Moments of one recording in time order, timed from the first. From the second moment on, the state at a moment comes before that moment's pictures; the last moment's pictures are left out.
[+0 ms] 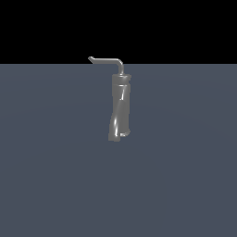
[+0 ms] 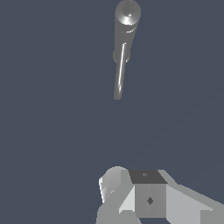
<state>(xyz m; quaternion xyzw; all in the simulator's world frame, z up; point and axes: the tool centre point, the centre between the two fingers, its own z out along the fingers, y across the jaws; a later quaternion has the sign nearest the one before) -0.256 0.008 0.482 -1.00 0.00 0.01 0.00</state>
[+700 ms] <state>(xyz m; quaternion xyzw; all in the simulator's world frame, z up) -0.255 -0.008 0.488 -1.00 0.02 0.00 -0.01</state>
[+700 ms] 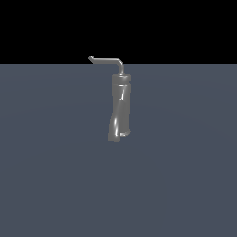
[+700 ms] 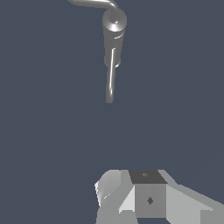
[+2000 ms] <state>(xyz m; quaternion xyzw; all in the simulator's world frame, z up) -0.168 0.004 0.481 -0.98 0.19 0.01 0.03</state>
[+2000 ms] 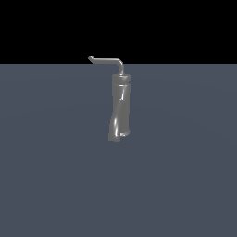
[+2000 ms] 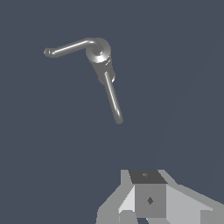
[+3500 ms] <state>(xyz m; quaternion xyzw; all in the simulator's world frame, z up) 0.004 0.039 0.398 -0.84 0.55 0.03 0.03</state>
